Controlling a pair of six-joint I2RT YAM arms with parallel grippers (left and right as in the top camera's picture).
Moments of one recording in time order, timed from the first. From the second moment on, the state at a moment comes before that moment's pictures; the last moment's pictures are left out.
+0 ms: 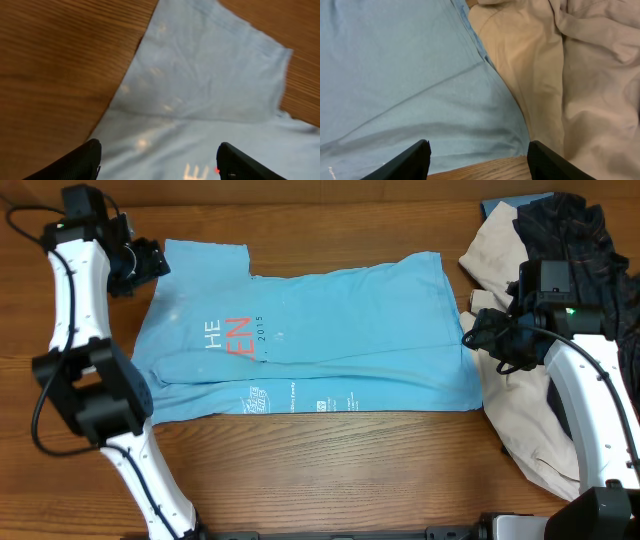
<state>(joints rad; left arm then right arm) 0.27 2.31 2.15 -1.06 0.18 -0.15 -0.06 1.51 1.28 -1.01 -0.06 0.34</state>
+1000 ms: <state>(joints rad) 0.27 2.57 2.25 -0.94 0.23 -0.10 -0.06 1.51 1.28 -0.87 -0.07 0.33</state>
